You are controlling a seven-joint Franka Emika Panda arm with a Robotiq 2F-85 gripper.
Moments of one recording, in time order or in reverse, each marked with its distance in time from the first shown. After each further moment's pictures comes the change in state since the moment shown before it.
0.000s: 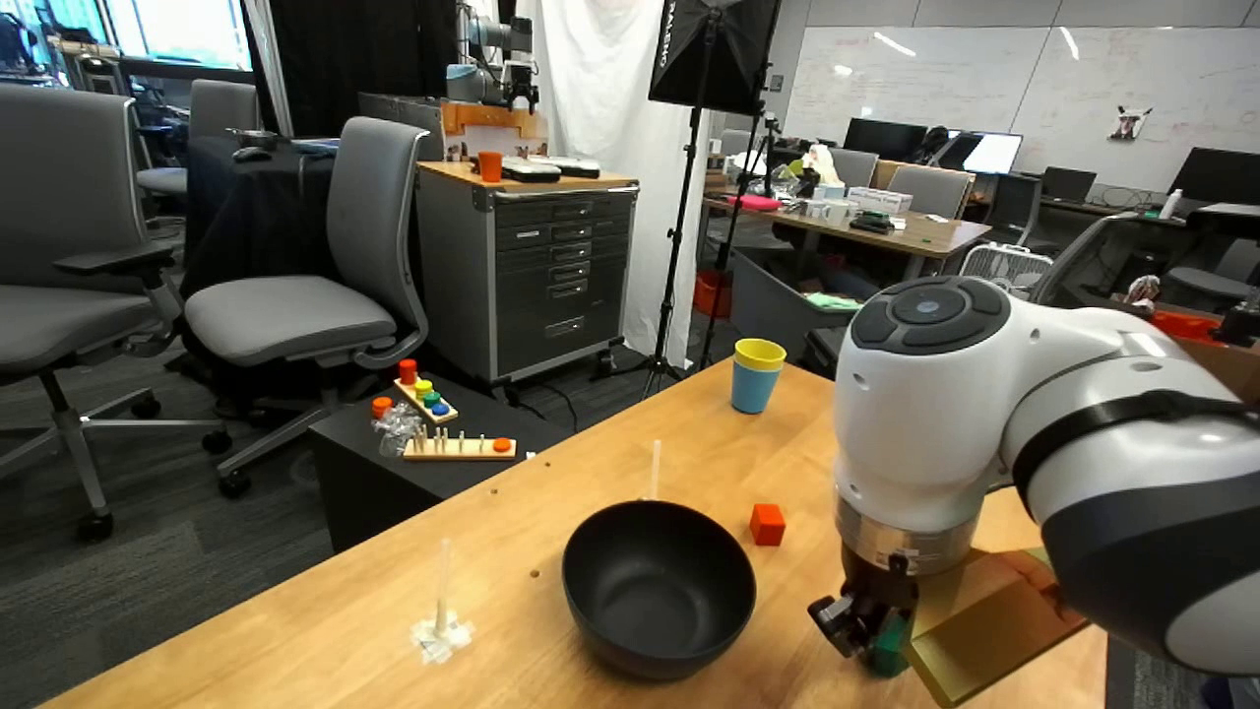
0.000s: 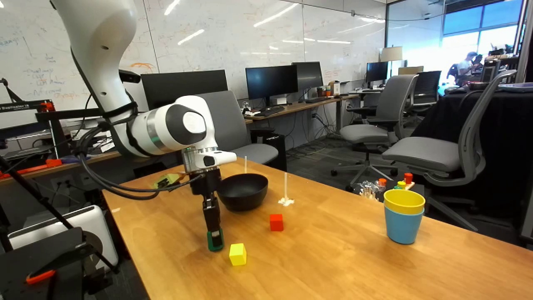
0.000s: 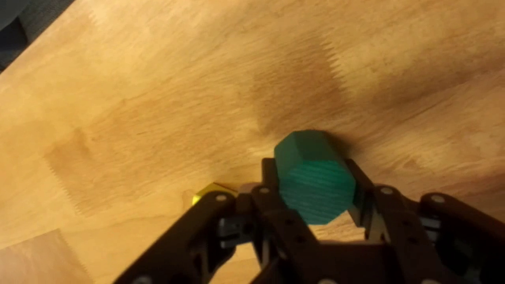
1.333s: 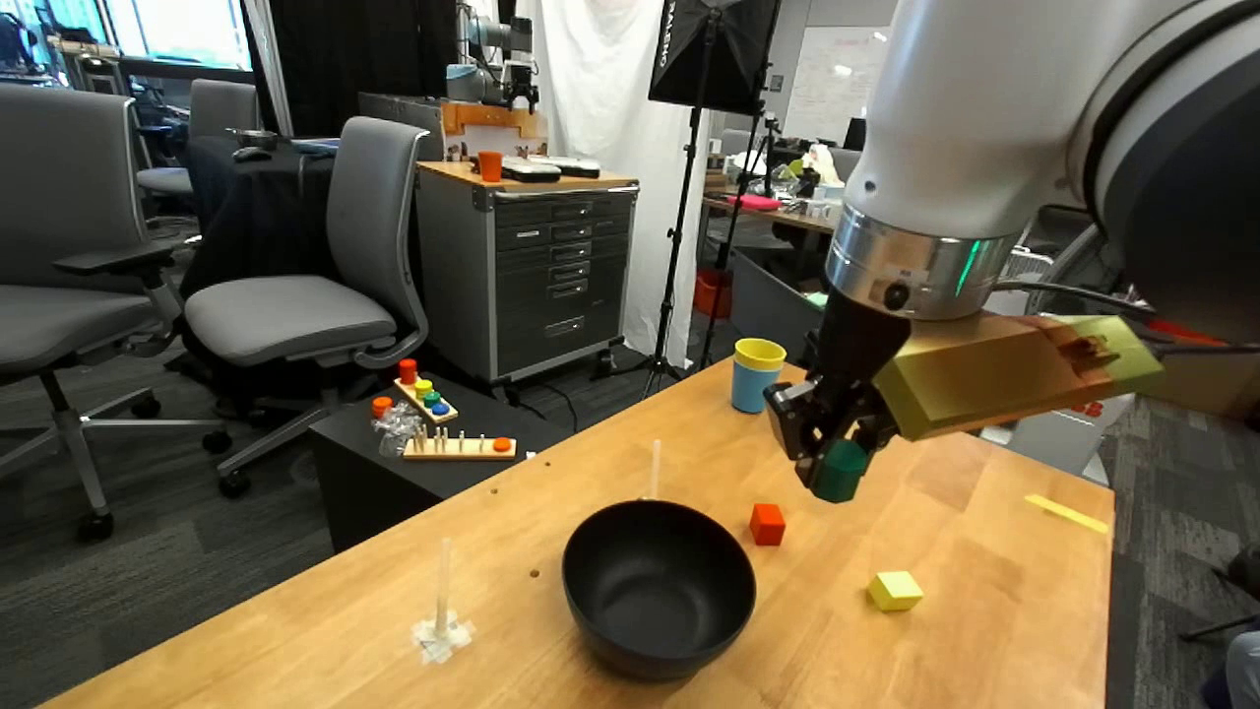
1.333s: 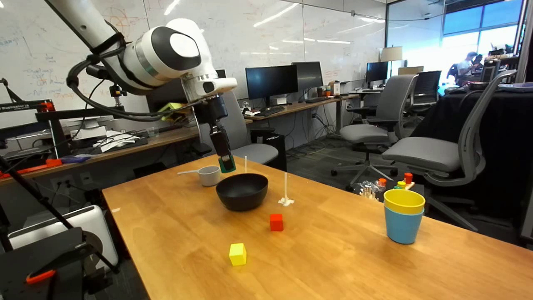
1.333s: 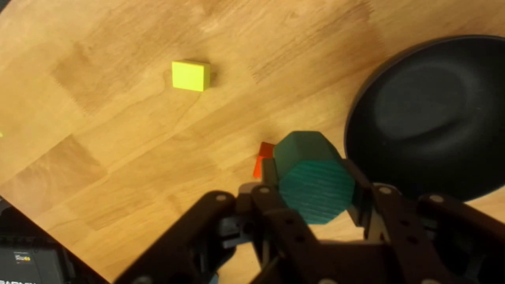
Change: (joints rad) arm -0.030 -0.322 0.061 0.030 0.121 -0.117 -0.043
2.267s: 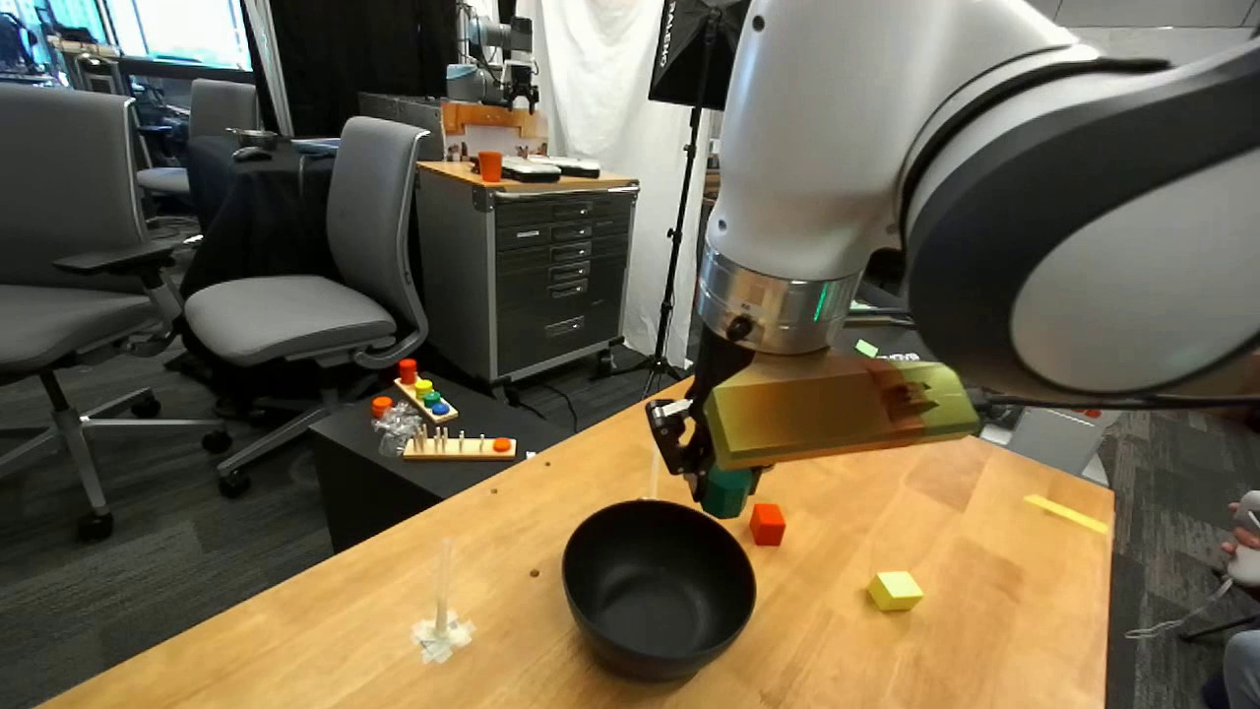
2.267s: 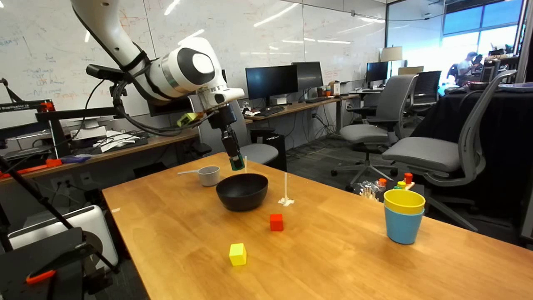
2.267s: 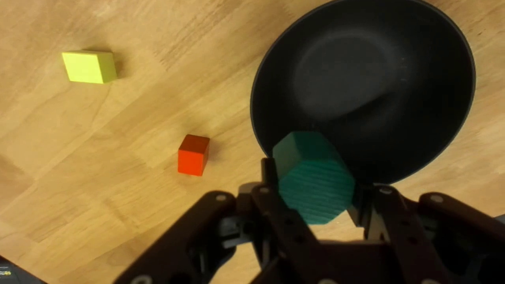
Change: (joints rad) arm 0.013 0.208 0.055 0.222 0.003 0.016 0.127
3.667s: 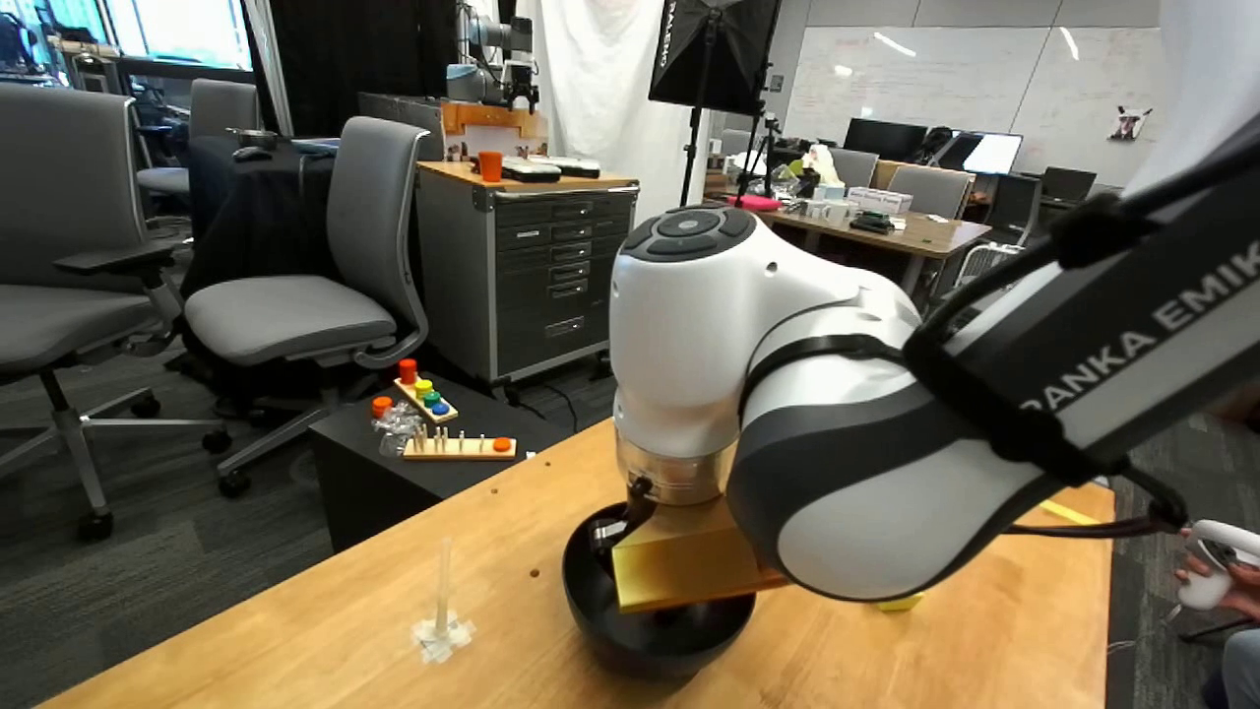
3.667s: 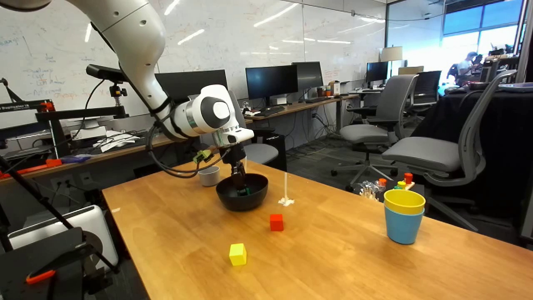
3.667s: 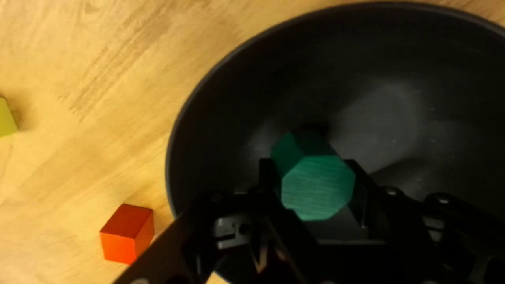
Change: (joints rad) arm 0.052 0.332 -0.033 0.226 0.039 0.027 0.040
